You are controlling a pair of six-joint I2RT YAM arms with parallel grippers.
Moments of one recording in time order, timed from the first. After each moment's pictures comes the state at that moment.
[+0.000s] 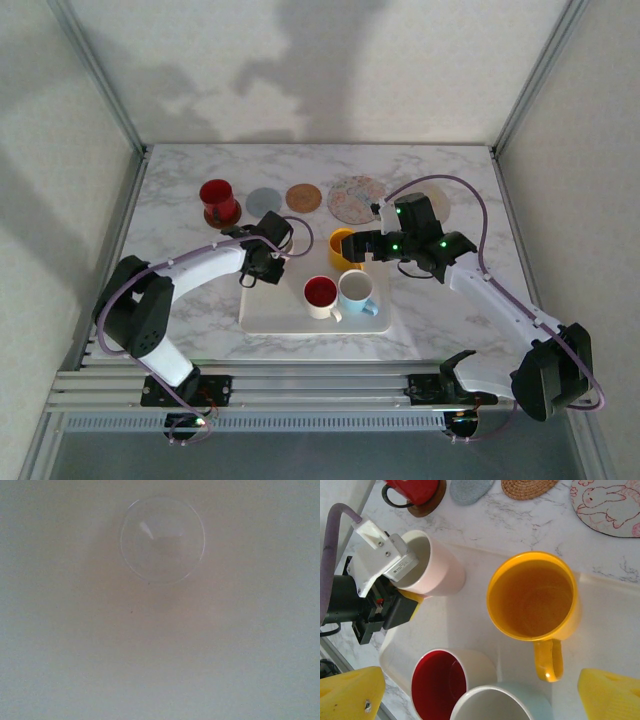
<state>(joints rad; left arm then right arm) -0.57 1.62 1.02 -0.69 -0.11 -0.20 0.52 1.22 0.98 -0.52 -0.36 0.33</state>
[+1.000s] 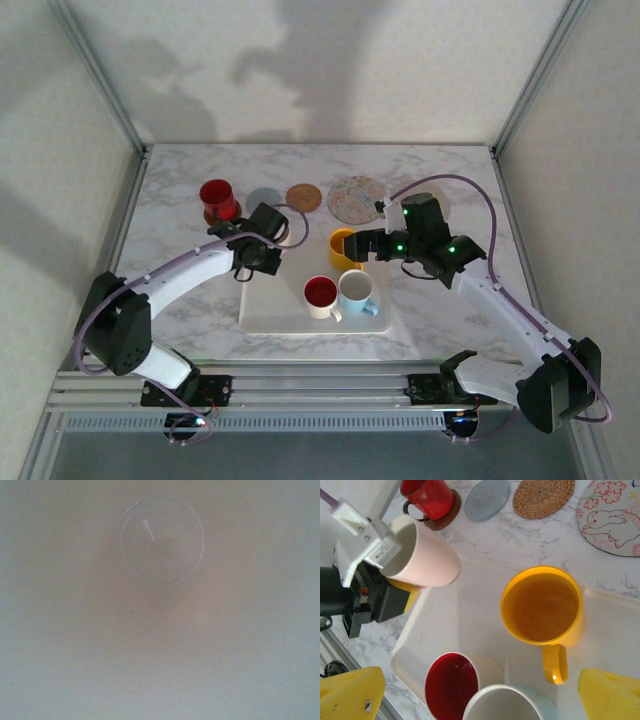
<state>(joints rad) -0.57 1.50 1.08 -0.74 -0.17 -0.25 0.52 1.15 0.98 -0.52 -0.37 0.32</state>
